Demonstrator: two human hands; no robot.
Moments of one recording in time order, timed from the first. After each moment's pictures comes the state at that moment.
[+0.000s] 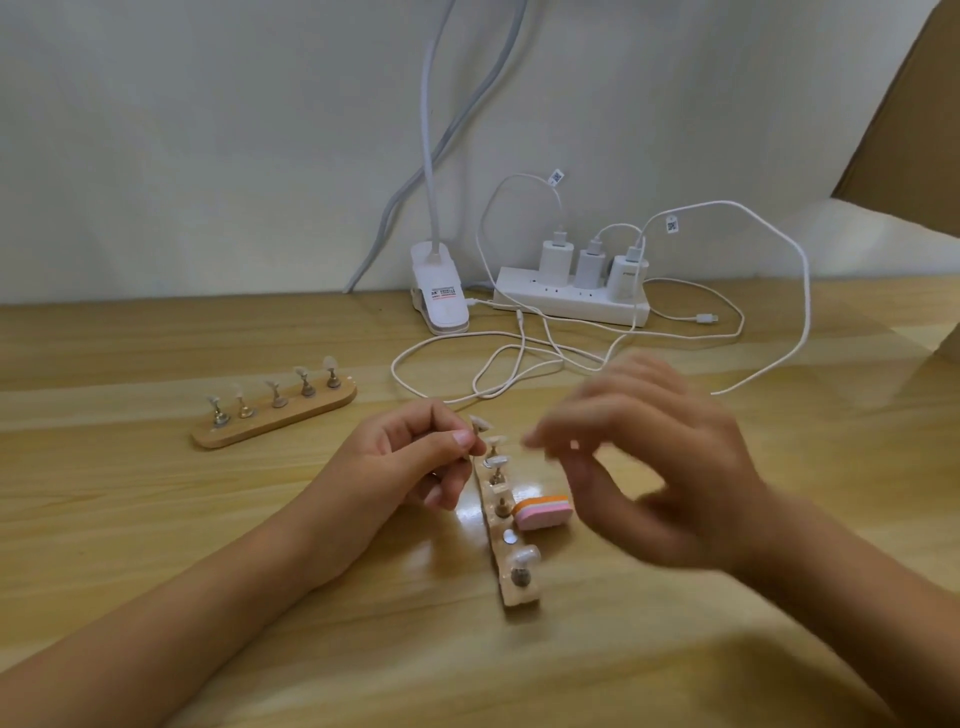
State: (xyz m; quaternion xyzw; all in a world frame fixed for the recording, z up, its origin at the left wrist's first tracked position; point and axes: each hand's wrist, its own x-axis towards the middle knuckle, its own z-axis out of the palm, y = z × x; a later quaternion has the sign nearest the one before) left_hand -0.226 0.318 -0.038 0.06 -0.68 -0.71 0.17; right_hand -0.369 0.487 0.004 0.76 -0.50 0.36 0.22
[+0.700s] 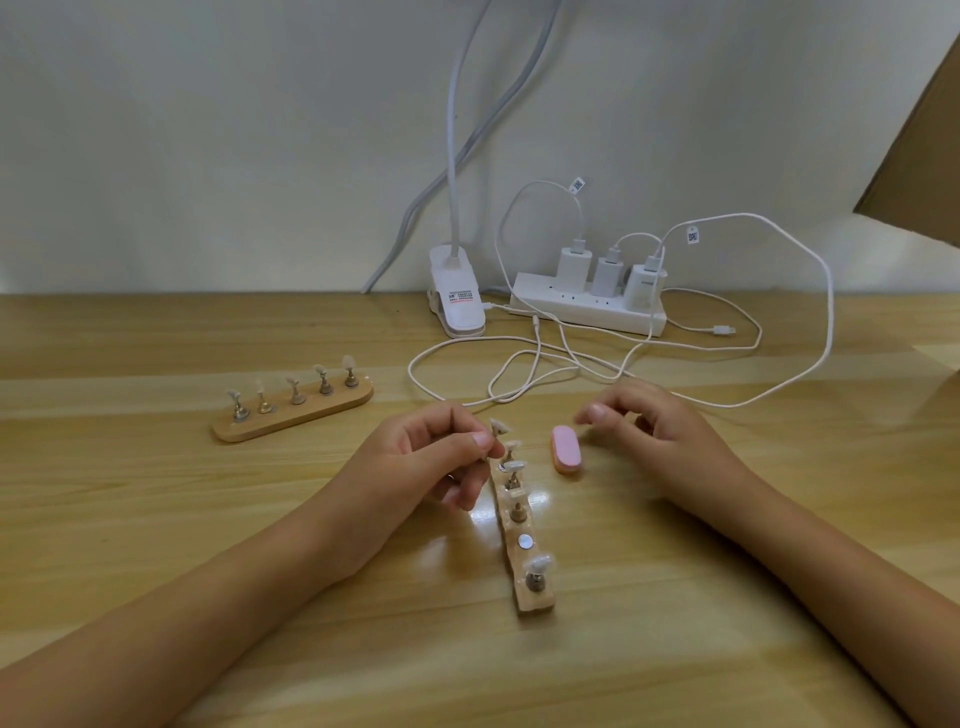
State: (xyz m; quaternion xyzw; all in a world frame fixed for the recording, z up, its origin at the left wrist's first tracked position) left_hand -0.226 0.320 -0.035 0.08 -0.68 -0.71 0.16; right_hand -0.423 0.476 -0.036 0.49 -0.76 0.41 -0.08
